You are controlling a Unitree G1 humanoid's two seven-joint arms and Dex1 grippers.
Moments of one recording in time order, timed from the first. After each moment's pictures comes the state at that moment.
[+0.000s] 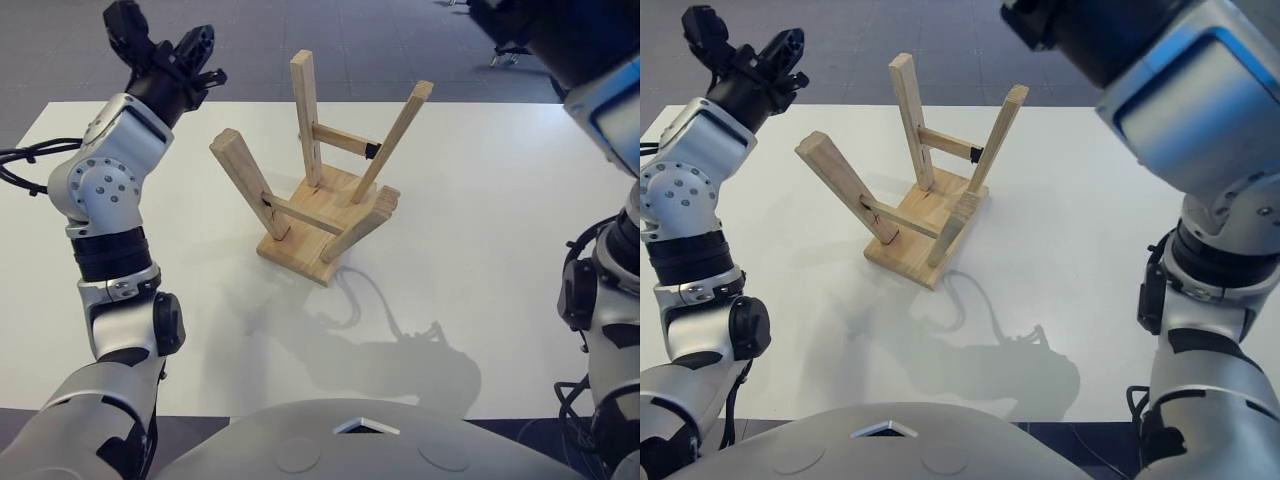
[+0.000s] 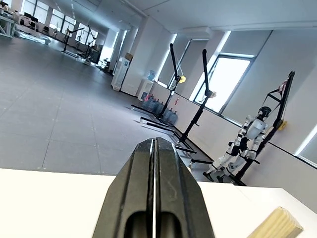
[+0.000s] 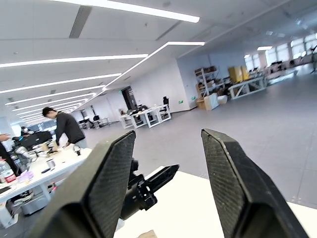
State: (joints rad) left arm -0.67 0.32 0.27 -0.10 -0.82 0.77 -0.04; right arm -0.95 -0.68 -0.02 -0.47 1.82 0.70 -0.61
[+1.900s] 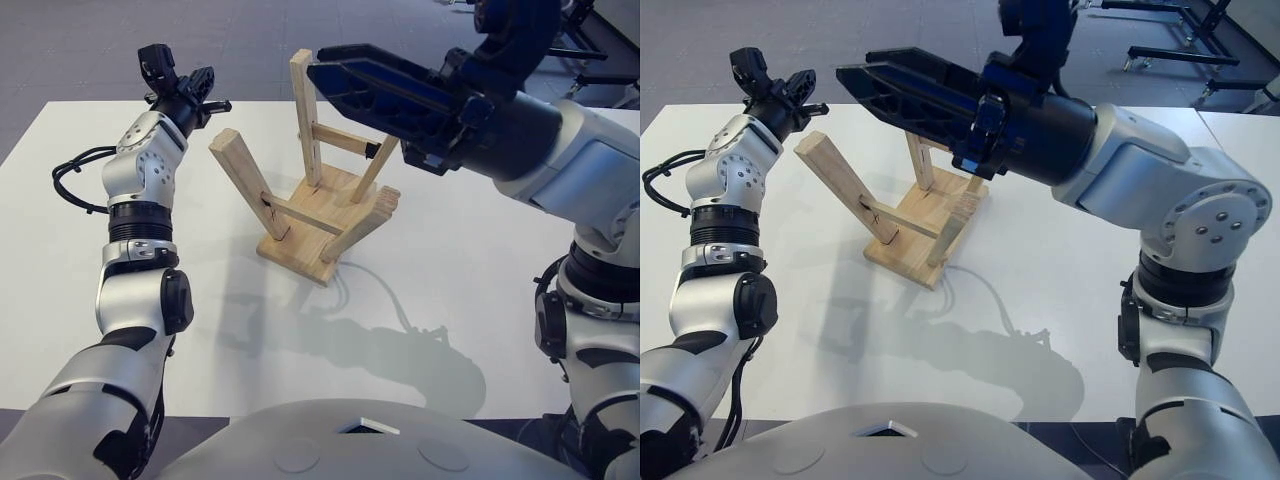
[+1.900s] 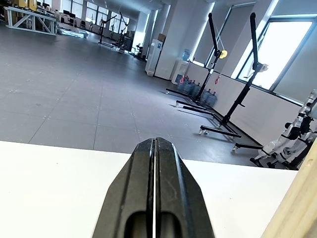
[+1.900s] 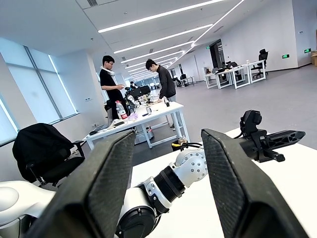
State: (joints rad) left arm -0.83 0.32 0.25 0.59 -0.41 0.38 -0.31; right arm -0.72 -0.60 -0.04 -0.48 1.79 0.87 0.01
